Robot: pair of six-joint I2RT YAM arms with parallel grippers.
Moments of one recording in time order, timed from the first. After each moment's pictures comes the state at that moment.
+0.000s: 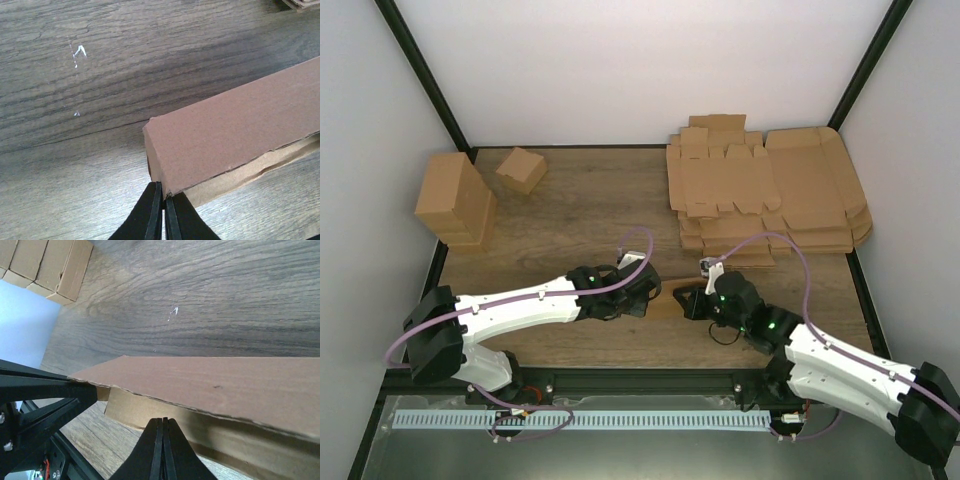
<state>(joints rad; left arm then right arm) -1.13 1.45 1.03 -0.70 -0.28 -0.83 0.85 0.78 0.36 -0.10 -0.07 0.82</state>
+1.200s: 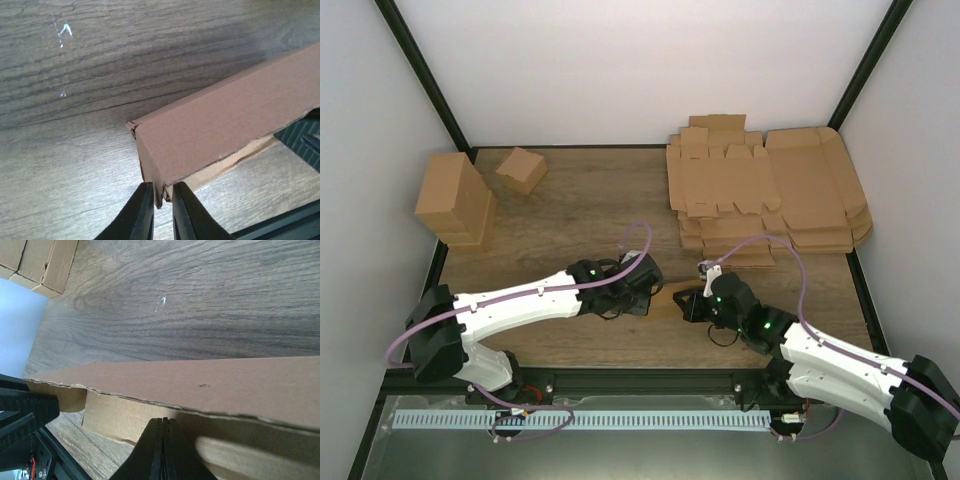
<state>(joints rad) -1.12 1.46 1.11 -0.79 -0.19 -0.87 0.85 0.83 0.33 -0.06 -0.07 0.82</state>
